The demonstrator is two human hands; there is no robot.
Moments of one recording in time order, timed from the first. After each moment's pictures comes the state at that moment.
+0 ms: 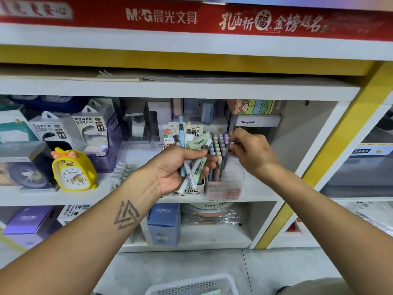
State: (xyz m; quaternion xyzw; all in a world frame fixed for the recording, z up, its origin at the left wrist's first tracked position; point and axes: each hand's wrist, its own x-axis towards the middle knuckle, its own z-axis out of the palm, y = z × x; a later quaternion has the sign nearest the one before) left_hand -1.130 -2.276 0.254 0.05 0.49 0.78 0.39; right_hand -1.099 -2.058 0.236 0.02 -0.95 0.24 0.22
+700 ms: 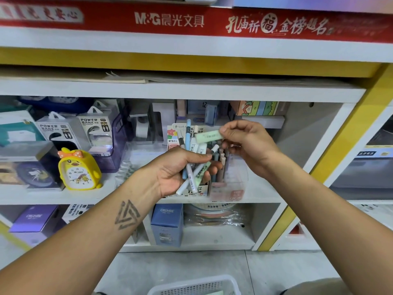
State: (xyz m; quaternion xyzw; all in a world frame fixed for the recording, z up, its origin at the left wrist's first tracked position) left_hand -1.129 -2.285 0.256 0.06 0.50 0.75 0.43; right_hand -1.101 -2.091 0.269 -0.03 -0.69 0.72 0.09
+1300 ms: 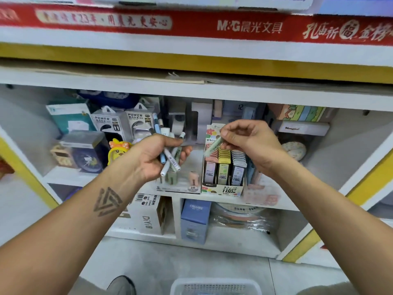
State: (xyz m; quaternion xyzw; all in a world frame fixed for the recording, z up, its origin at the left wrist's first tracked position) left_hand -1.157 -2.400 0.274 -0.09 0.50 0.81 0.29; right_hand -1.129 -2.164 0.270 0.07 -0.72 0.68 0.07
